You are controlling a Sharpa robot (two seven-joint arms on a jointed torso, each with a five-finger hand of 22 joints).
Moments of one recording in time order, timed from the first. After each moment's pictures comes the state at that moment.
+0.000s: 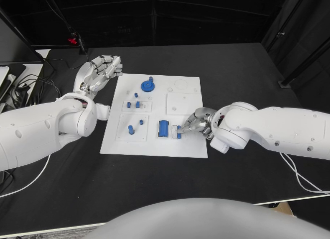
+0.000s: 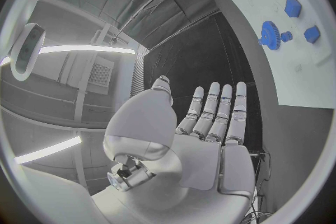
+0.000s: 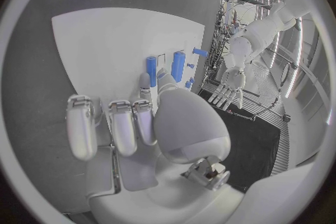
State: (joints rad) left arm 1.28 -0.71 -0.24 1.28 -0.11 -0.46 0.68; left_hand 1.20 0.13 -0.16 0.29 0.31 0.38 0.15 0.61 0.07 0.53 0.24 0.58 0.07 0.33 0.24 0.75 0.11 0.12 0.54 0.29 0.08 0.61; right arm 1.15 -0.87 -0.09 1.72 -0.83 -0.28 -0.62; right_hand 1.29 0.13 -0.16 0.16 0.26 0.68 0.09 0.60 0.35 1.47 0.10 1.57 1.31 1.46 0.02 1.57 1.31 0.01 1.46 0.13 1.53 1.31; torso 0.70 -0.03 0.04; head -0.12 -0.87
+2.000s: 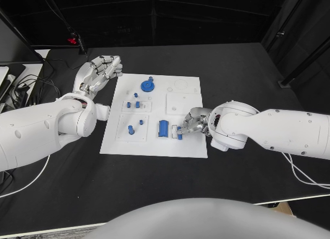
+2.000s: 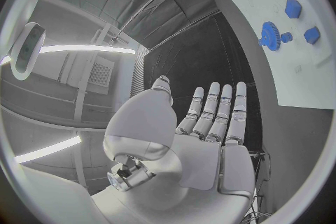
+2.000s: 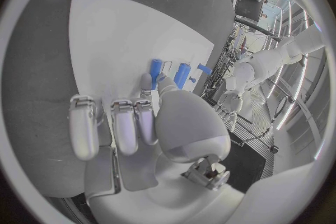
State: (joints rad) left arm 1.28 -0.71 -0.24 1.28 -0.11 -0.46 0.68; left_hand 1.20 0.13 -0.16 0.29 0.31 0.37 0.15 0.61 0.07 0.53 0.24 0.58 0.07 0.33 0.24 0.75 0.10 0.12 0.54 0.29 0.08 0.61; right arm 1.15 -0.84 -0.09 1.72 -1.06 -0.17 -0.66; right_hand 1.31 0.13 -0.06 0.13 0.29 0.64 0.10 0.80 0.35 1.46 0.06 1.58 1.31 1.46 -0.01 1.57 1.31 0.01 1.46 0.10 1.54 1.31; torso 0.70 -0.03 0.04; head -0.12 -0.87
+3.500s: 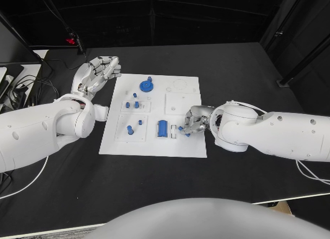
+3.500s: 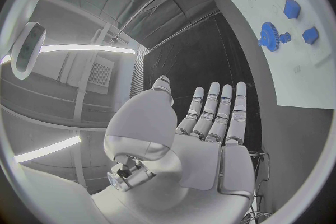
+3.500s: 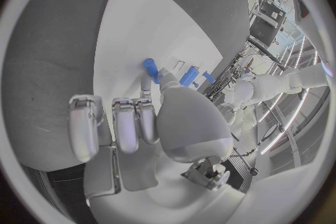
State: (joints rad) left arm 1.28 -0.72 -0.24 1.28 -0.11 -0.45 0.68; left_hand 1.21 0.13 -0.16 0.29 0.31 0.37 0.15 0.61 0.07 0.53 0.24 0.58 0.07 0.33 0.24 0.76 0.10 0.12 0.54 0.29 0.08 0.61; right arm 1.14 -0.87 -0.10 1.76 -1.34 -0.16 -0.67; right_hand 1.26 0.08 -0.05 0.15 0.28 0.60 0.08 0.78 0.35 1.46 0.07 1.58 1.31 1.47 0.00 1.57 1.31 0.01 1.47 0.11 1.54 1.31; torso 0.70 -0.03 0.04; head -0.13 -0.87
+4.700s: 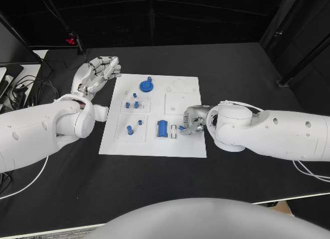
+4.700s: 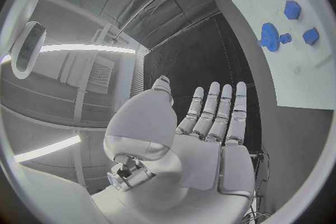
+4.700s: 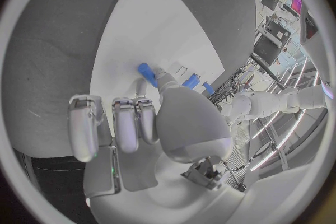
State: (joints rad) left arm 1.28 -0.71 -0.24 1.28 -0.11 -0.45 0.68; left_hand 1.21 0.13 -0.16 0.29 0.31 0.37 0.15 0.61 0.07 0.53 0.24 0.58 0.07 0.33 0.24 0.76 0.10 0.12 0.54 0.29 0.08 0.61; right arm 1.15 -0.84 -0.10 1.75 -1.45 -0.08 -0.67; right_hand 1.25 0.08 -0.01 0.15 0.24 0.48 0.15 0.72 0.81 1.47 0.07 1.58 1.31 1.47 0.00 1.57 1.31 0.01 1.46 0.11 1.54 1.31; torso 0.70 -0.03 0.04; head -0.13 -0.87
